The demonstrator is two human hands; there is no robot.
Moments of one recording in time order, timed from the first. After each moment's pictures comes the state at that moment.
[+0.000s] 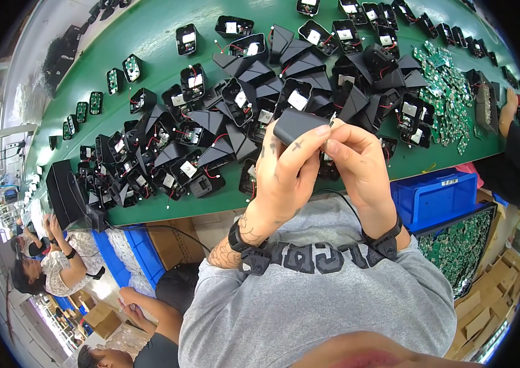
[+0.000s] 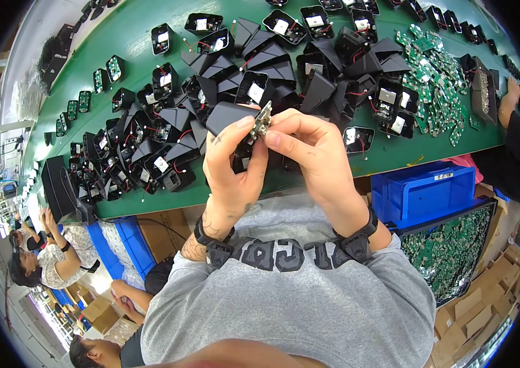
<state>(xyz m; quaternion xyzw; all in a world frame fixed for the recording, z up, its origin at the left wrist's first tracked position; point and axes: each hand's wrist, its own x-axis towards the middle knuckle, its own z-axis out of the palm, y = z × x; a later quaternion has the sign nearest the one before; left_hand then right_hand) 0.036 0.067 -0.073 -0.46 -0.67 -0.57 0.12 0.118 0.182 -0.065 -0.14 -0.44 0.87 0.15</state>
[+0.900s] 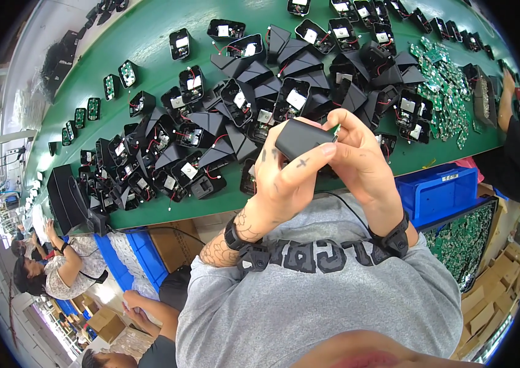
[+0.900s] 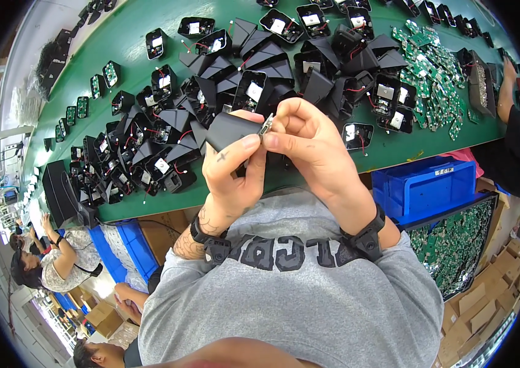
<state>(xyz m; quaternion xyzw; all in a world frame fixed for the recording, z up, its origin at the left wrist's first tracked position) 0.033 0.066 -0.076 -0.49 -0.62 -0.61 0.11 0.116 0.185 -0.057 -0.17 -0.34 0.92 0.08</state>
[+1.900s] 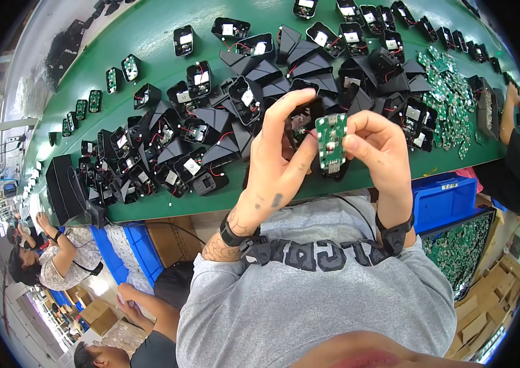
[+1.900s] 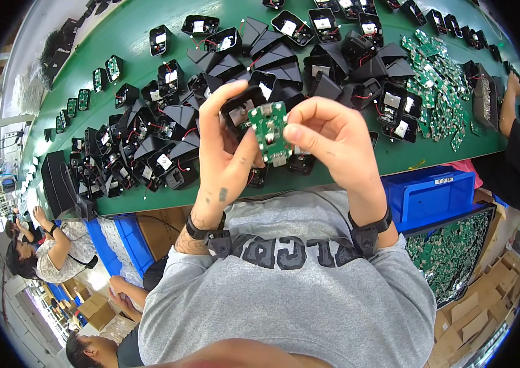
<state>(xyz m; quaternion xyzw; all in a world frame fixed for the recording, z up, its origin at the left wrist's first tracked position) 0.021 0.058 -0.054 -0.31 -0.64 -0.67 -0.19 0.118 0.212 -0.047 -0.12 -0.56 0.81 0.09</state>
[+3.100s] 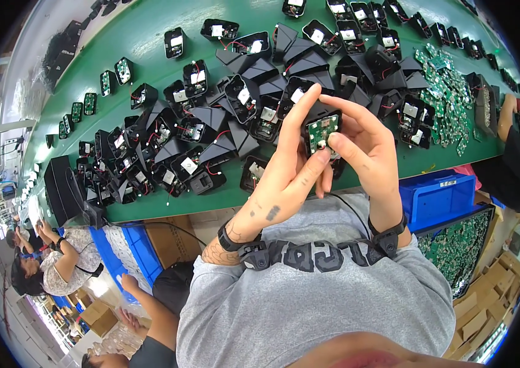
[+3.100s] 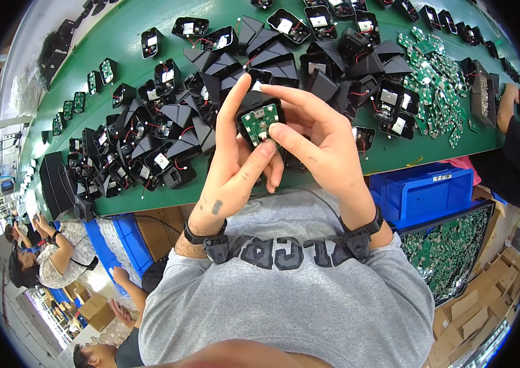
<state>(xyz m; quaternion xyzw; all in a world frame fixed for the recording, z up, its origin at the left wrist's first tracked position) 0.035 0.056 -0.037 -0.27 -0.53 -0.69 -0.42 0.115 0.194 -0.046 -0.11 -0.60 0.78 0.15</state>
